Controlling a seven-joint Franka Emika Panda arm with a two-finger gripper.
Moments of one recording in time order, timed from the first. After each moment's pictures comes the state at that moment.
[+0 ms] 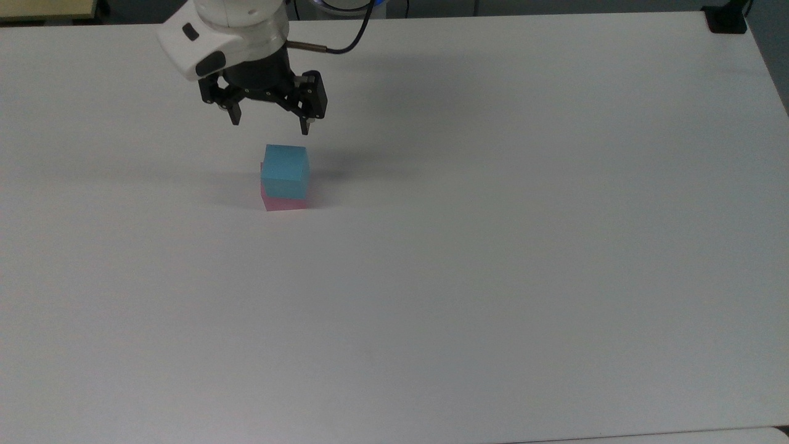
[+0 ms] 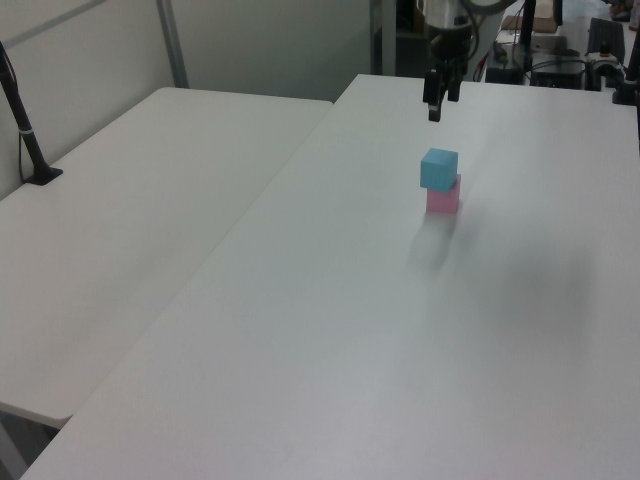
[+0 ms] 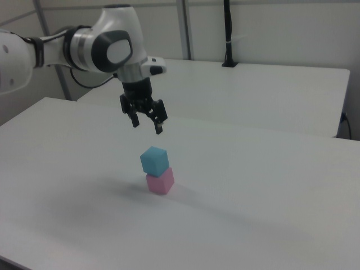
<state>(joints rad) 0.12 0.21 -0.20 -1.61 0.00 1.85 0.03</state>
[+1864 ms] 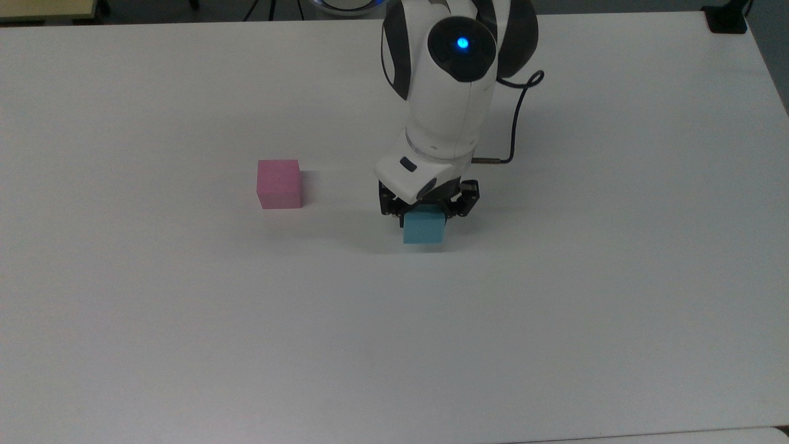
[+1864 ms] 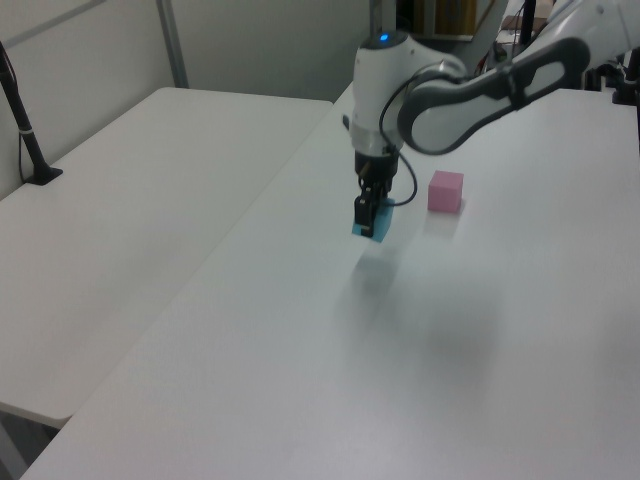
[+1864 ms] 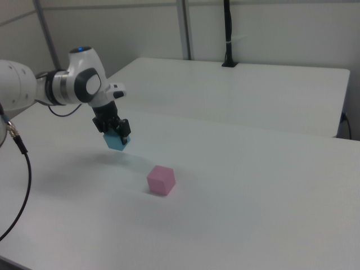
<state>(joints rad) 0.36 0.53 -0.13 -1.52 -0.03 2.13 0.23</state>
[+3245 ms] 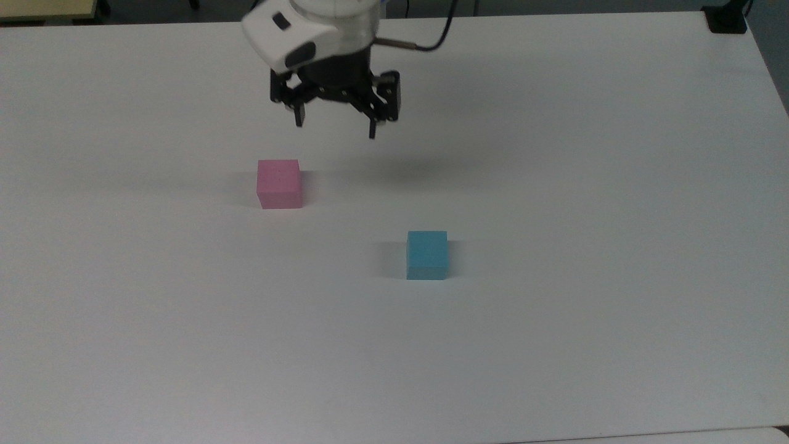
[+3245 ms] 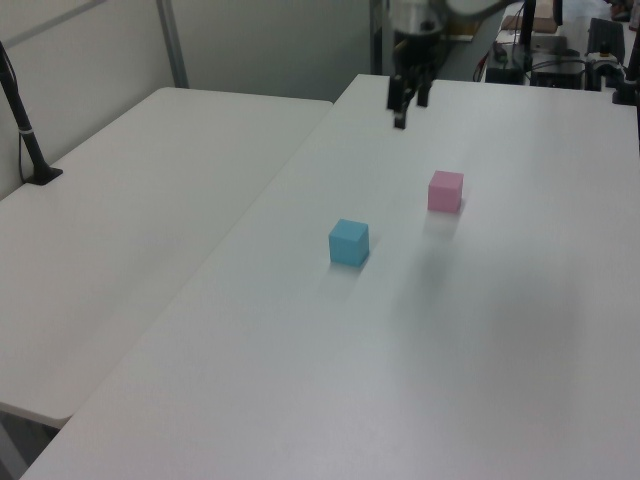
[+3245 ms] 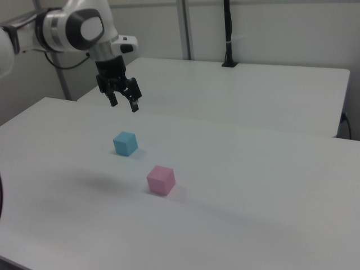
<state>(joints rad) 0.23 0.23 -0.17 -1.48 -0.03 1.77 0.20</state>
